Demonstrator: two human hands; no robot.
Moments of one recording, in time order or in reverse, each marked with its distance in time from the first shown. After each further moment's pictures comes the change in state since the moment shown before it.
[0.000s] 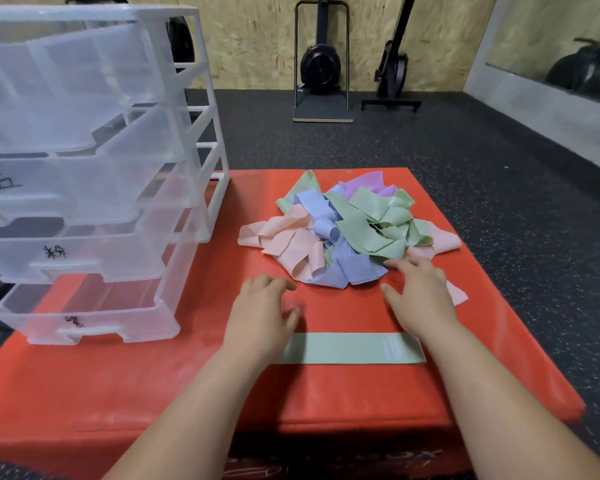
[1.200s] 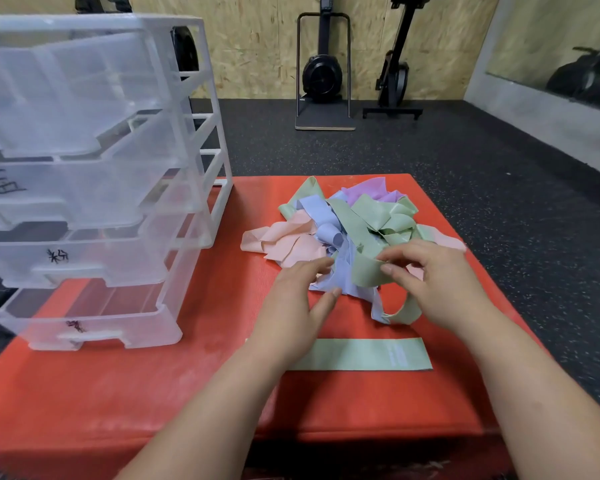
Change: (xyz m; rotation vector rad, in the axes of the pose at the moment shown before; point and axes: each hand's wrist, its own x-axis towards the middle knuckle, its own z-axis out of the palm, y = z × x) left_hand 0.011 0.040 -0.002 -0.417 0.035 0.140; right_hand -0.008 -0.026 -0.066 0.288 0.068 -0.450
